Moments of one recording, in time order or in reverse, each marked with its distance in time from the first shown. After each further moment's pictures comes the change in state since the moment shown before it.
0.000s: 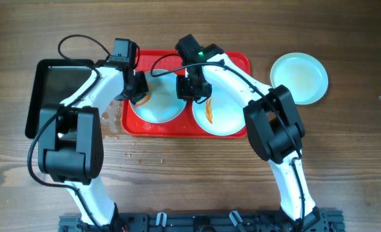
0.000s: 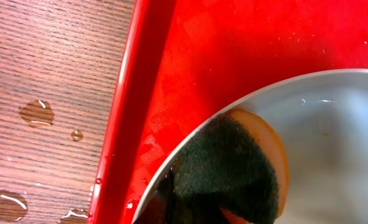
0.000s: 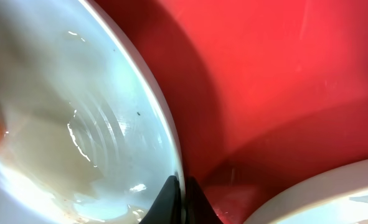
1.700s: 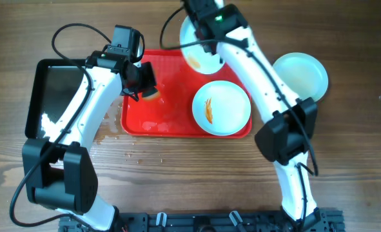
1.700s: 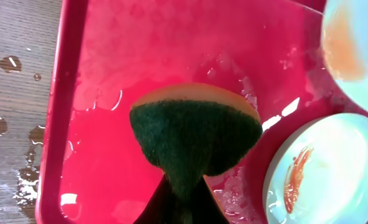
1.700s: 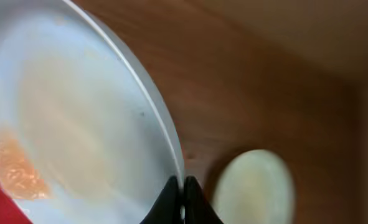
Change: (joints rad) left arm -0.077 -0.218 0.097 -0.234 0.149 -0.069; right arm -0.015 -0.050 0.468 -0.225 0.925 -0.444
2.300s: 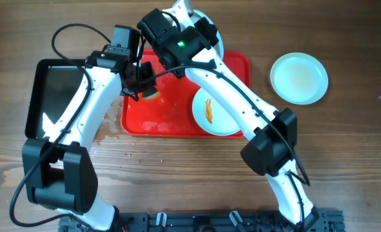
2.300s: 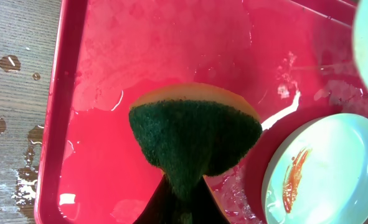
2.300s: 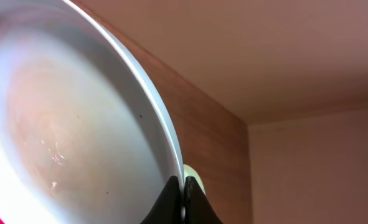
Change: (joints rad) left arm 0.000 0.000 0.000 0.000 0.004 -0.003; right arm 0.177 0.000 0.000 0.008 0.370 -0.081
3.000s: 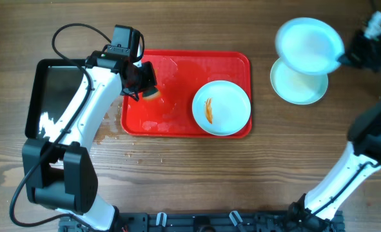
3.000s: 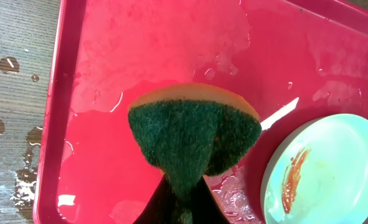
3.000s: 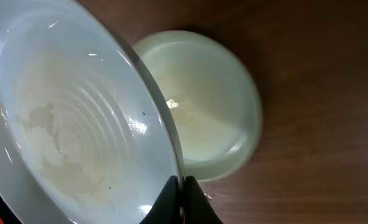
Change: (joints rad) left arm 0.000 0.000 0.000 0.005 0.000 0.000; right arm -1.227 -0.043 -0.109 -0.280 -1.455 0.027
